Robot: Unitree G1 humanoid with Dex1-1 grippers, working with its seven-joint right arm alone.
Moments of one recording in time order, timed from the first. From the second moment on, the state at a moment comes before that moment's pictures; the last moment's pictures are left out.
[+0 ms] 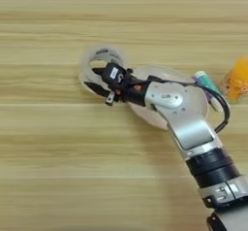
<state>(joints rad) -0.34 -0.35 0.22 0.02 -0.11 0.12 0.77</state>
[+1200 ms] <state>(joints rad) -0.15 -0.46 -0.10 0.06 0.00 0.25 0.68</state>
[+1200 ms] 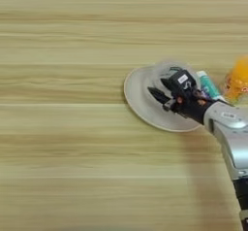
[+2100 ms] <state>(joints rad) -0.16 -0.50 -0.04 0.10 -0.01 0.21 0.70</state>
